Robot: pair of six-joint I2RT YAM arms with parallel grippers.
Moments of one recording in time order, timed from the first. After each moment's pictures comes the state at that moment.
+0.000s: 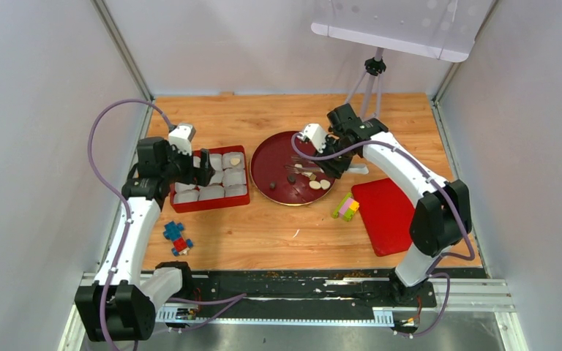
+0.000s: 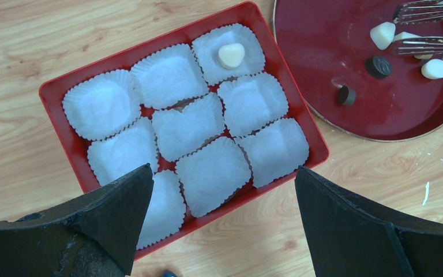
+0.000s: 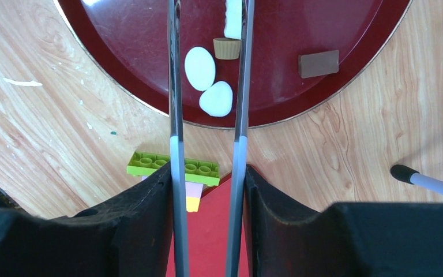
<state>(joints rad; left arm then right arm) 0.03 1.02 0.87 -0.48 0.35 0.11 0.47 1.68 1.49 -0.93 -0.22 -0.63</state>
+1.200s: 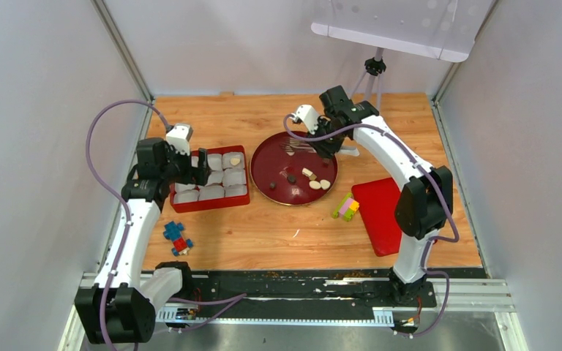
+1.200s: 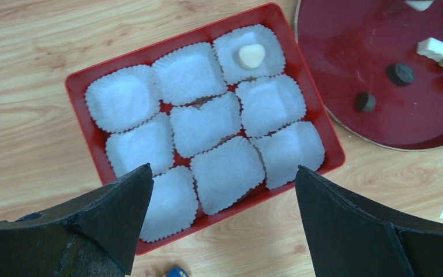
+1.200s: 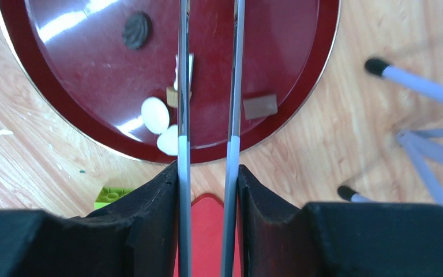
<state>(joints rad) 0.03 1.00 0.87 -0.47 0.30 0.10 0.46 1.86 1.73 -0.96 -0.18 -0.63</state>
